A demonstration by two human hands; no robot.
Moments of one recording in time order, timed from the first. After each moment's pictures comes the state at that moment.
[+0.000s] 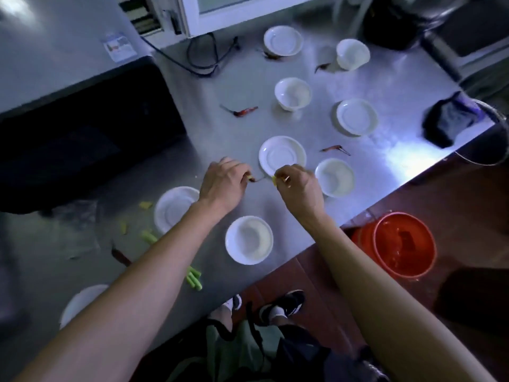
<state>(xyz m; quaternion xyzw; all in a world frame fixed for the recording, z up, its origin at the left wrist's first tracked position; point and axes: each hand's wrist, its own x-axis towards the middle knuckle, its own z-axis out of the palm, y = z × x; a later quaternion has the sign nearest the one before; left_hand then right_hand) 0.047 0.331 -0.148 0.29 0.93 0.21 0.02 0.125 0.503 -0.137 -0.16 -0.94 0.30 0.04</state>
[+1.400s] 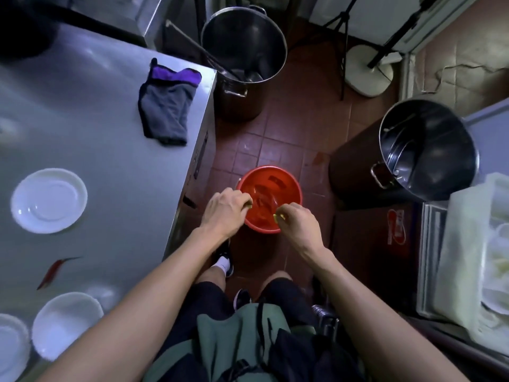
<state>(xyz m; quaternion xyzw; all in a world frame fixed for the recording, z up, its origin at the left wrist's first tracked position) 0.194 0.916 -0.245 0.63 0.72 0.13 0.24 0.392 0.969 -0.223 -0.54 -0.80 0.27 -0.01</state>
